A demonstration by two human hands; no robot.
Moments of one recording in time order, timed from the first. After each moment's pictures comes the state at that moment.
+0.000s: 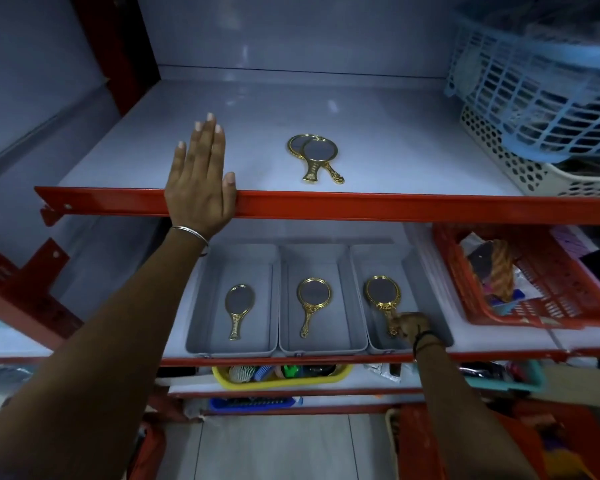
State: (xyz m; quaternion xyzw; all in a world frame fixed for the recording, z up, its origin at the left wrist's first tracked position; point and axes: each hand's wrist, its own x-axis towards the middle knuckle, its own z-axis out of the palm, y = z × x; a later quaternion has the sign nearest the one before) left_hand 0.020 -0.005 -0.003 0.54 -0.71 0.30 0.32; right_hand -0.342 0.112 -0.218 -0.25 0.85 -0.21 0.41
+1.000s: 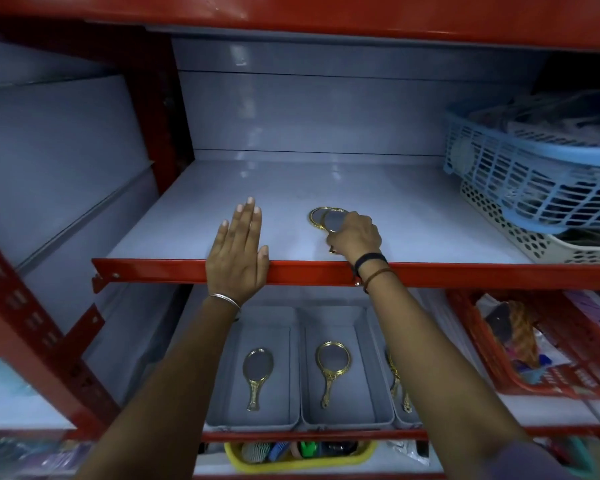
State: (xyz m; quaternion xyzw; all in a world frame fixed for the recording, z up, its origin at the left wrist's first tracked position) left_hand 0.020 -0.002 -0.001 0.54 -0.73 0.27 0.32; right_hand -0.173 -0.007 0.060 -0.52 0.80 -0.25 0.14
